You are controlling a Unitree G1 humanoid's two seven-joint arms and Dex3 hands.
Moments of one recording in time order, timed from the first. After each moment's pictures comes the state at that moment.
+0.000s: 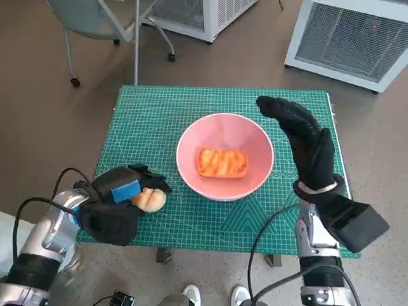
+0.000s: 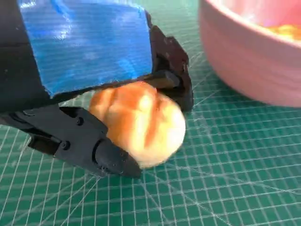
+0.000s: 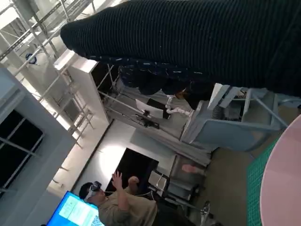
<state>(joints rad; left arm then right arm) -0.40 0.72 -0.25 0.39 0.43 -0.42 -0.46 -0.54 -0.09 -0.07 0.43 0.27 -0.73 0.44</state>
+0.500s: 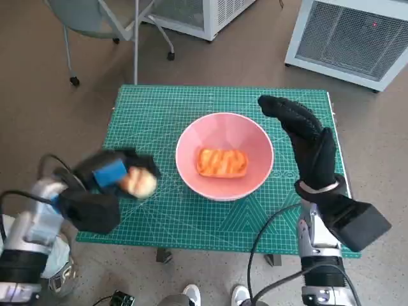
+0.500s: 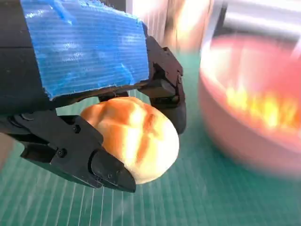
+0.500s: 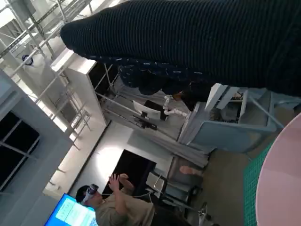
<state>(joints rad) -0.48 0.74 -0.10 0.30 0.34 -0.42 -0.45 -0.54 -0.10 -0.08 0.44 0.27 -0.73 0.44</state>
